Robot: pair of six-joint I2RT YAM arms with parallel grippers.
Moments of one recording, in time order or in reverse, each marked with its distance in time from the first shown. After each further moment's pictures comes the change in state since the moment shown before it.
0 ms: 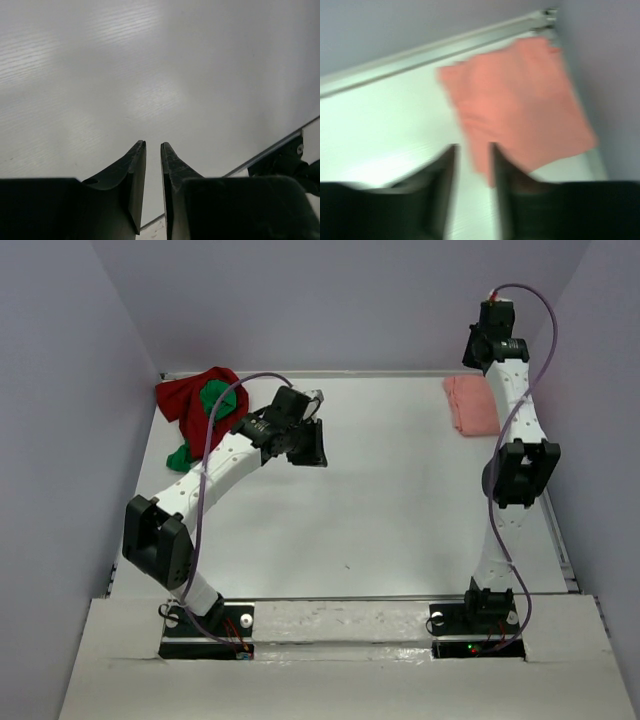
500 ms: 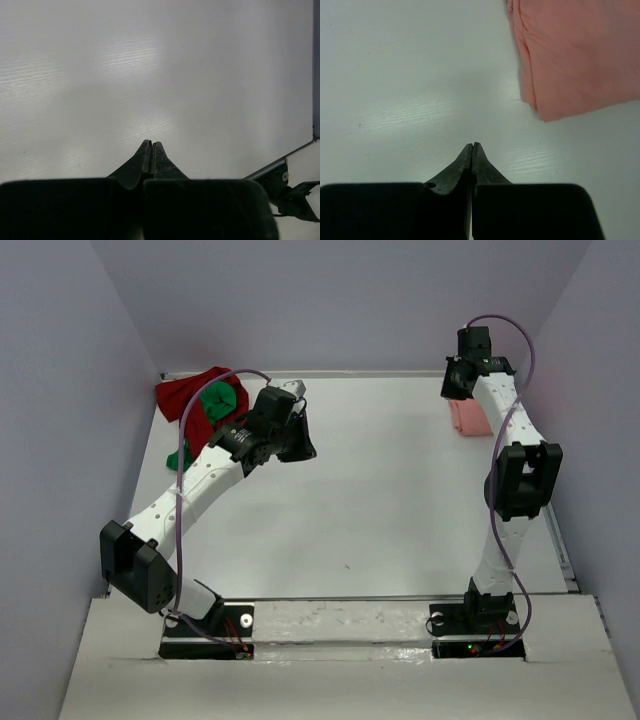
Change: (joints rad) left arm 0.003 -0.132 -0.051 0.043 -0.148 -0.095; right arm 0.119 -0.264 -0.414 -0.021 -0.172 0.111
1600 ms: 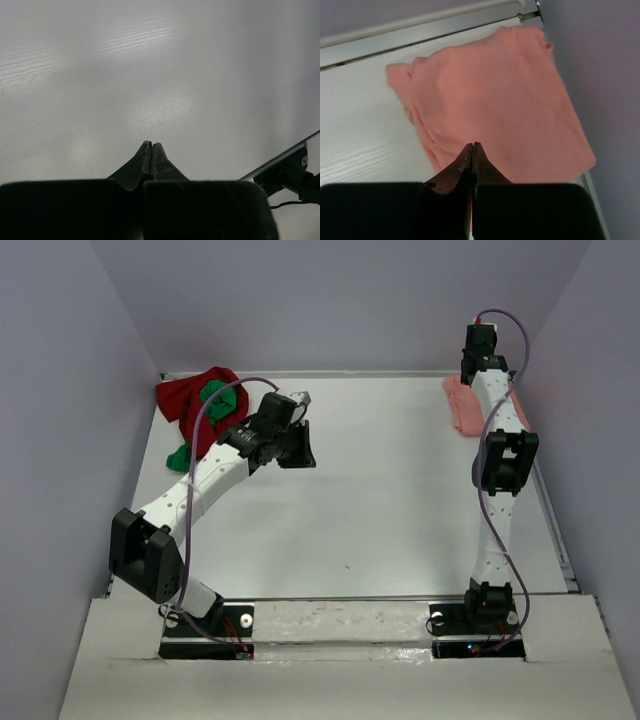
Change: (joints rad) left arm 0.034 0.025 -0.063 0.034 0.081 0.083; right arm -0.086 0.444 0.460 0.106 0.280 -0.209
